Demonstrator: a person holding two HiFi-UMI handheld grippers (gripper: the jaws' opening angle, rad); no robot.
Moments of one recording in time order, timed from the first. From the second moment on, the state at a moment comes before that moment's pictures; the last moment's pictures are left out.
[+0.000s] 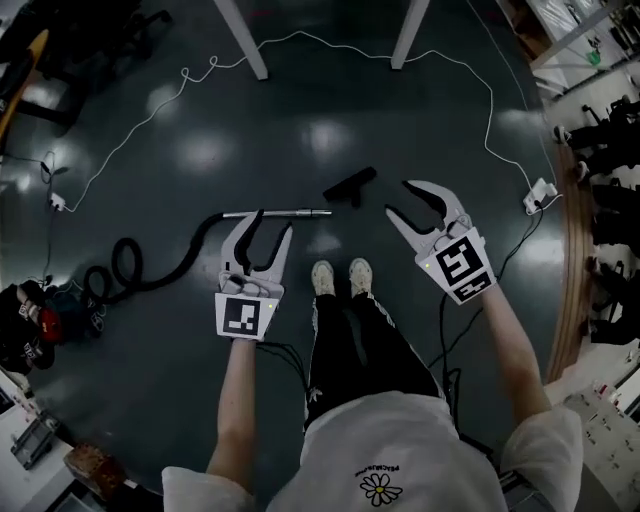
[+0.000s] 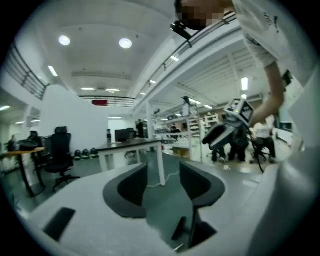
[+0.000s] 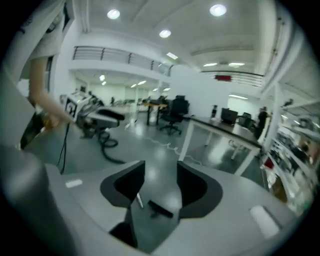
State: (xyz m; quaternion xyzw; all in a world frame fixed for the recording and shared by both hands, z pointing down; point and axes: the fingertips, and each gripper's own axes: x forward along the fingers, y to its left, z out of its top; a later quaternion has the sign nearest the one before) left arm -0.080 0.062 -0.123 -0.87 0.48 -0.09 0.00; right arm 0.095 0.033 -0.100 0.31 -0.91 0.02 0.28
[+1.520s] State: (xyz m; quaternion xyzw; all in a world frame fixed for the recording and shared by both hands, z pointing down) left arm -0.094 -0.004 0.654 -0.88 0.04 -0.47 0.04; right arm 0.044 -0.015 0.658 0.00 -0.81 -0.03 0.59
